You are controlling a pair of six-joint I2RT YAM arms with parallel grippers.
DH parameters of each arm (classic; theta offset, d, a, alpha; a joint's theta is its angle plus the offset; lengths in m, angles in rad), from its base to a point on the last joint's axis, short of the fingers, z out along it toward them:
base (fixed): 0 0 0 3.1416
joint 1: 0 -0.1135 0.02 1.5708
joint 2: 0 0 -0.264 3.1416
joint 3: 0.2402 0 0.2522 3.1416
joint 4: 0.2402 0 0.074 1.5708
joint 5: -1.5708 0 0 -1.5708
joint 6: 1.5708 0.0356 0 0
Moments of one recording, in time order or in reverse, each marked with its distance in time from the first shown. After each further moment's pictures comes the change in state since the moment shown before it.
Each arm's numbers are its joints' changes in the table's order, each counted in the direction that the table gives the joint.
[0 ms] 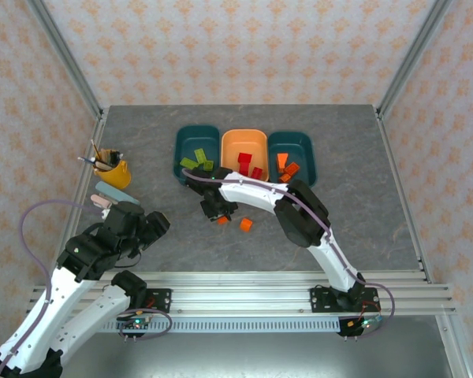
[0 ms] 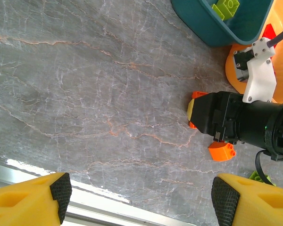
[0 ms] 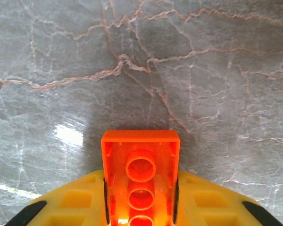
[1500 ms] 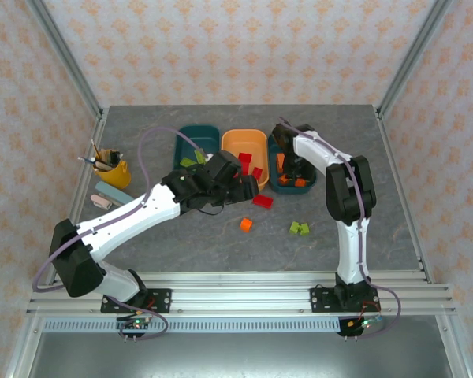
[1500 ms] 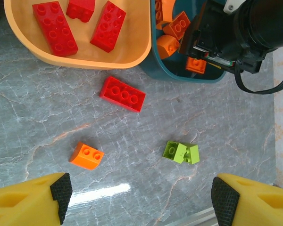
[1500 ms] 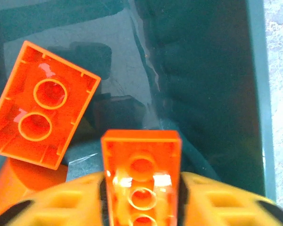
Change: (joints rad) left arm 0.343 0.864 0.474 -0.478 -0.062 0.164; right arm 0.598 -0.132 -0.117 0.152 -0.239 0.119
